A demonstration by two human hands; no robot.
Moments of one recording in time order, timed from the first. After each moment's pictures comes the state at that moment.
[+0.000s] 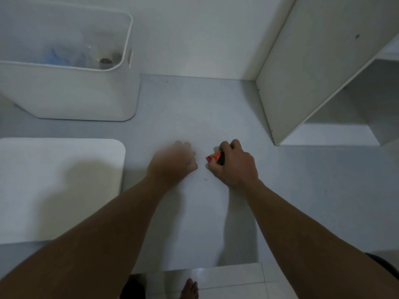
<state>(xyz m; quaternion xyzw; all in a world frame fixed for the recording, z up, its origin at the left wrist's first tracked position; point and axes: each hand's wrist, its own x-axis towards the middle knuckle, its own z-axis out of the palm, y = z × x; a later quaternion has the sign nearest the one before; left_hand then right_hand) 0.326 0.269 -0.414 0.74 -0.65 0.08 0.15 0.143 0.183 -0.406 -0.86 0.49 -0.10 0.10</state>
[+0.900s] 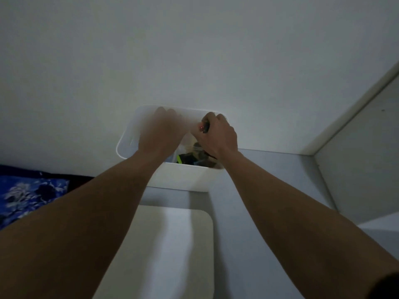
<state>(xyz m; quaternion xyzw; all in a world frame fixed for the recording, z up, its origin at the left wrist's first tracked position) 0.632 0.257 -0.197 0.82 -0.48 0.11 0.30 0.507 0.156 -0.206 -0.85 0.43 -0.24 0.18</state>
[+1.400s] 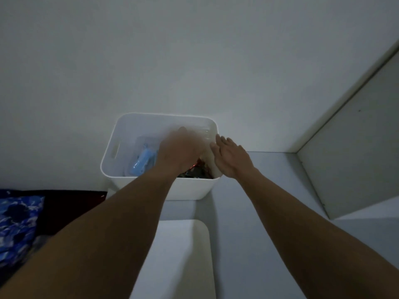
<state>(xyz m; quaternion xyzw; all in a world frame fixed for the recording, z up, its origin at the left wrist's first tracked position) 0.610 0.202 -0.232 0.78 -0.58 0.02 0.22 0.454 0.129 -0.230 -0.86 0.48 0.00 0.16</state>
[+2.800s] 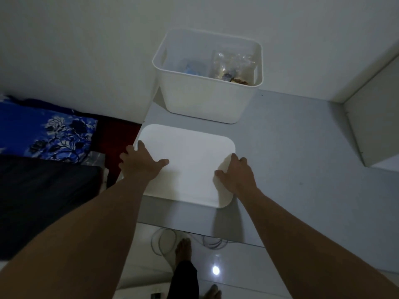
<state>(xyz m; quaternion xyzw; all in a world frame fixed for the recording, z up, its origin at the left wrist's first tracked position) 0.589 0.510 -0.374 0.96 -0.23 -0.16 0.07 0.372 0.370 -0.368 -0.80 0.53 0.05 0.26</state>
